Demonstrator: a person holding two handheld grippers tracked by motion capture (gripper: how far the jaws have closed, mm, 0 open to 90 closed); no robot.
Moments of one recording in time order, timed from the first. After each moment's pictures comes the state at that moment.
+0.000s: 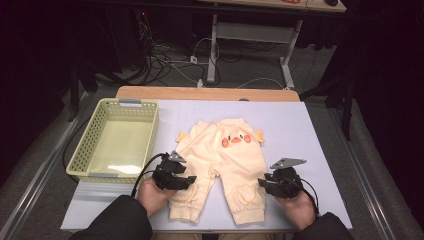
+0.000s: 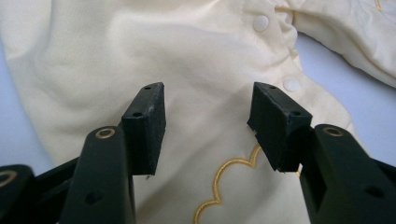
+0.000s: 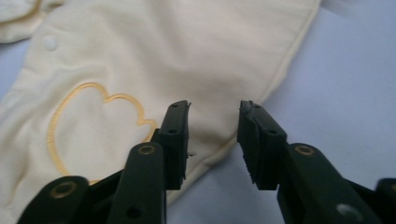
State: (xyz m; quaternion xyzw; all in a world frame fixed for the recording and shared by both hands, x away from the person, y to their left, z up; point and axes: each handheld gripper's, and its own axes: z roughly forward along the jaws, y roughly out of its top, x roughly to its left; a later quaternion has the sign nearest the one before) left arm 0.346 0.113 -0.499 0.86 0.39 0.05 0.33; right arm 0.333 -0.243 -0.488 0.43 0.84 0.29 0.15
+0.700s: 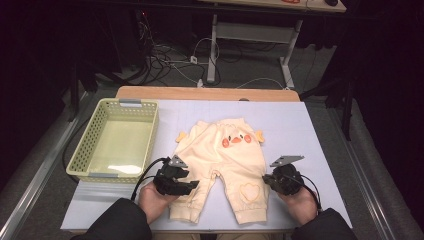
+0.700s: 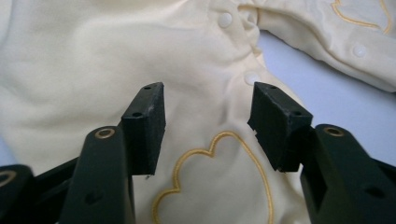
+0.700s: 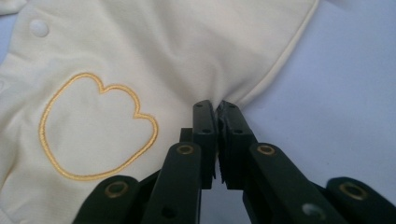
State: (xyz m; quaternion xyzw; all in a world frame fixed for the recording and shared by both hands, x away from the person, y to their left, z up) left arm 0.329 0.108 -0.495 0.86 0.38 0.03 0.34; right arm 0.339 -0.243 -0.485 0.41 0.86 0.26 0.15
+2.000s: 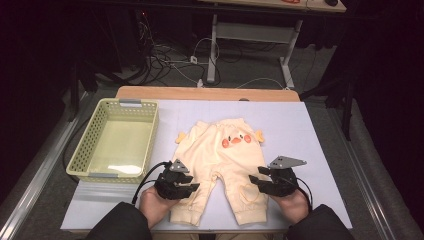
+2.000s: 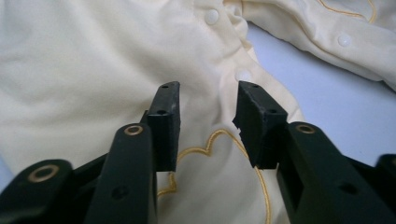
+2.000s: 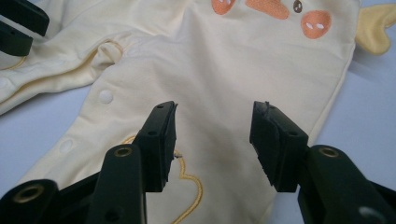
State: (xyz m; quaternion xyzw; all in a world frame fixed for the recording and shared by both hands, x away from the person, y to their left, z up) left arm 0.322 0.105 -0.498 0.86 0.36 0.04 0.35; right arm 0.332 -0.231 -0.485 0.38 0.83 0.37 0.16
